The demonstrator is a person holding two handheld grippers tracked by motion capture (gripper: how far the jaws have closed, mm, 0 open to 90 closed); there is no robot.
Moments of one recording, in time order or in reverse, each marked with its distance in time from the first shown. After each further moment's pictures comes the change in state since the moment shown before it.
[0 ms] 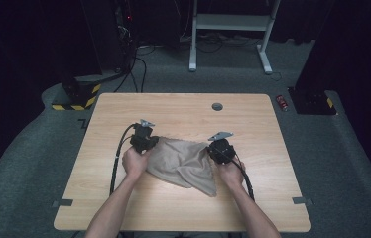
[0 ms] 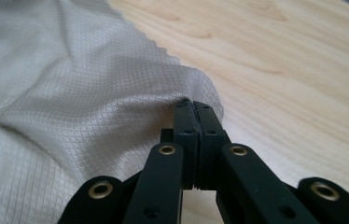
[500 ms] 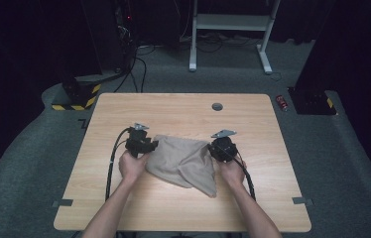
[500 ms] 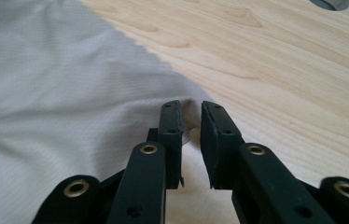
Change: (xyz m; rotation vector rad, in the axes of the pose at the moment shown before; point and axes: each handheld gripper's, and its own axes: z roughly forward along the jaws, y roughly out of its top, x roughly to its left) left arm -0.006 -0.022 -0.016 -0.017 -0.047 -0.012; right arm -0.005 -0.003 -0.004 -0.027 -0.010 0.040
